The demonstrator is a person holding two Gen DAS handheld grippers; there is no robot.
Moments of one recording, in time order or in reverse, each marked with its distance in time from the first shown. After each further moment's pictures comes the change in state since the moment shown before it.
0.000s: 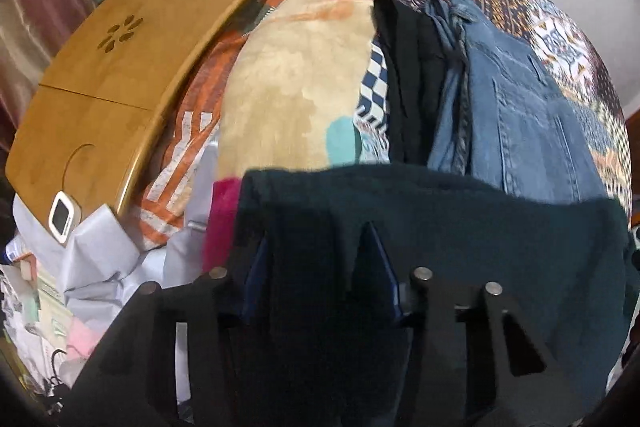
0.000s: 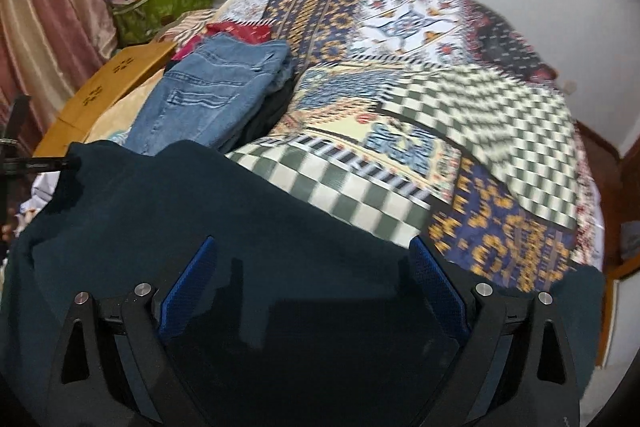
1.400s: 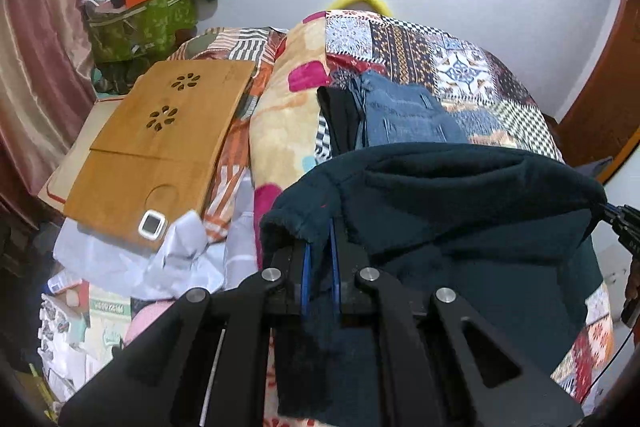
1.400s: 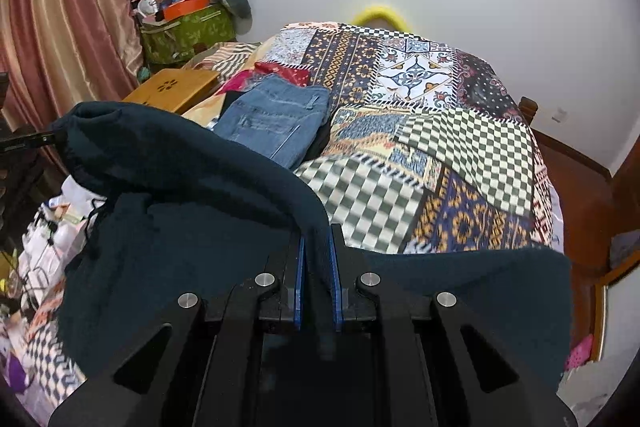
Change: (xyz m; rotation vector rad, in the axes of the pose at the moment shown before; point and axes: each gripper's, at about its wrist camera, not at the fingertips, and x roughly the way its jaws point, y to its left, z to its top) left arm -0.216 0.009 -0.096 0.186 -0.252 -0.081; right arm -0.132 0.061 -0.060 -0.030 -0.136 -0.021
